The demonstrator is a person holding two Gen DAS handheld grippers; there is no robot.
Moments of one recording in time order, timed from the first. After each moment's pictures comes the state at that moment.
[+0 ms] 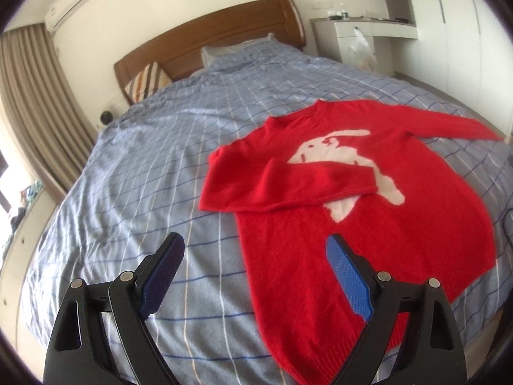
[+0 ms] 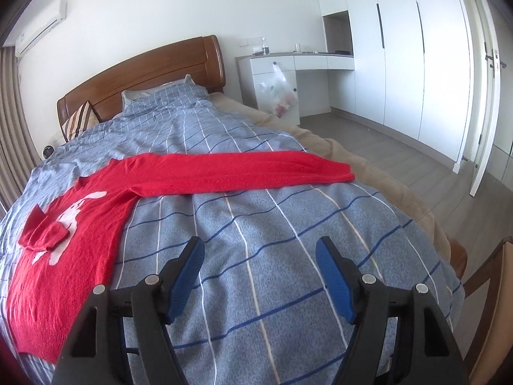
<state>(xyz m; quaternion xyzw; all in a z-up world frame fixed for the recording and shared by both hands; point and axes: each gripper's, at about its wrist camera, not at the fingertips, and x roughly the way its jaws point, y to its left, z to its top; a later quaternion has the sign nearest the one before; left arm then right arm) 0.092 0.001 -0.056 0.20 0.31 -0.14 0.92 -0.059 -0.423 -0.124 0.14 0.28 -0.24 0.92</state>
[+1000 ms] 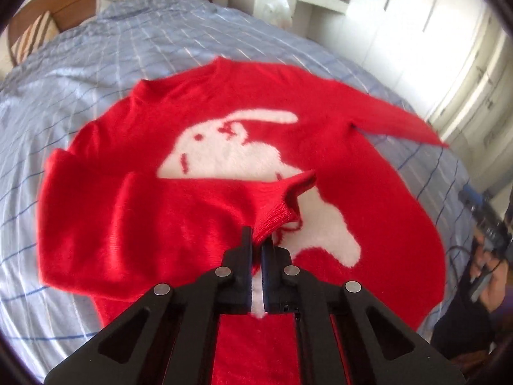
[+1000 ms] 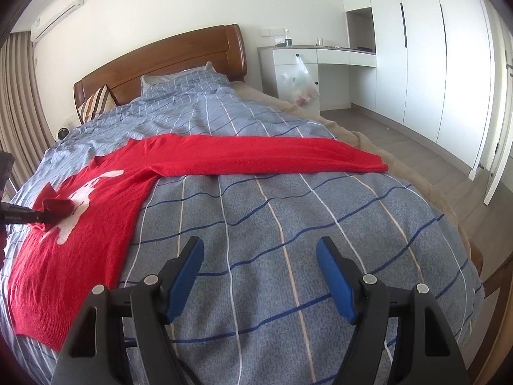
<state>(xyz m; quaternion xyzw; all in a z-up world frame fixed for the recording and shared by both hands) 0.207 -0.059 -0.100 0.09 0.46 -0.35 0.81 -0.043 -0.402 -0.138 0.12 0.30 -0.20 0.93</state>
